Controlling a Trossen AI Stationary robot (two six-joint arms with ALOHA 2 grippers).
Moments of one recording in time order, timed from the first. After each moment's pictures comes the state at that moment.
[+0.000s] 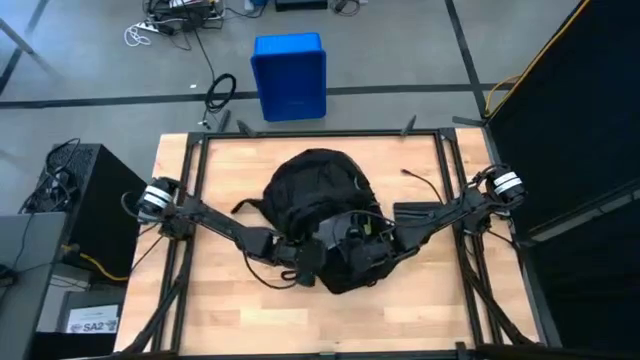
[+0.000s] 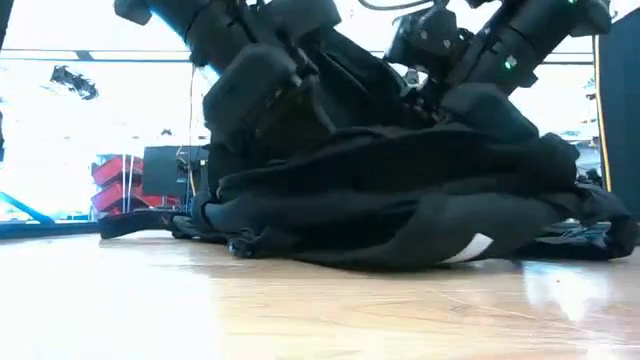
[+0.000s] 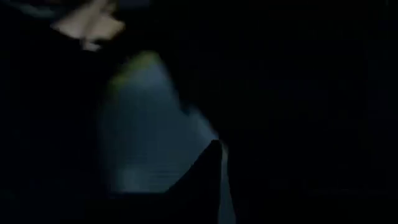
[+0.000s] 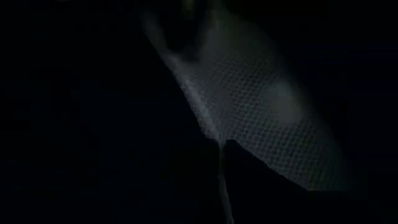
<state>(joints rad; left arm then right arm) -0.34 1.79 1.10 -0.08 -0.50 0.10 0.38 1.72 0.95 -0.15 0.54 0.04</state>
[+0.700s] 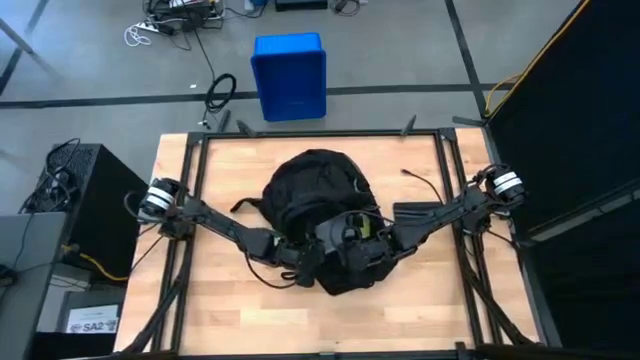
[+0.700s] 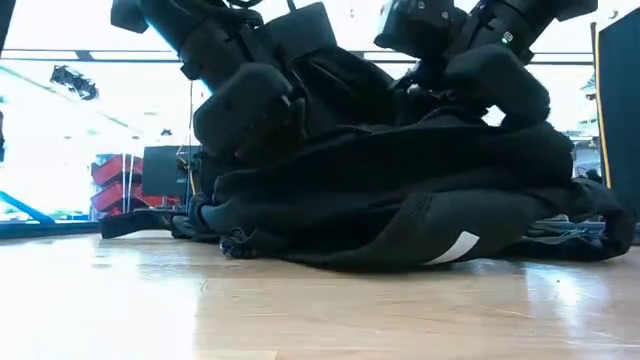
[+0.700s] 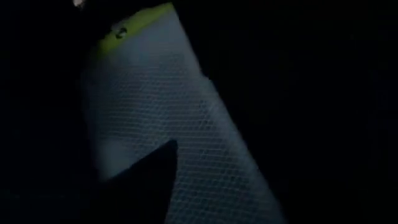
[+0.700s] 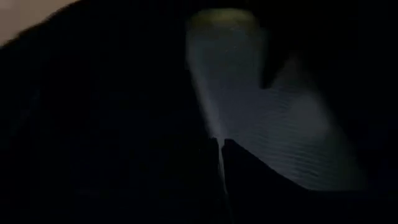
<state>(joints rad) -0.35 1.82 1.10 -0.15 -0.48 -0.04 0.38 1.72 1.02 -0.23 0.39 0.03</state>
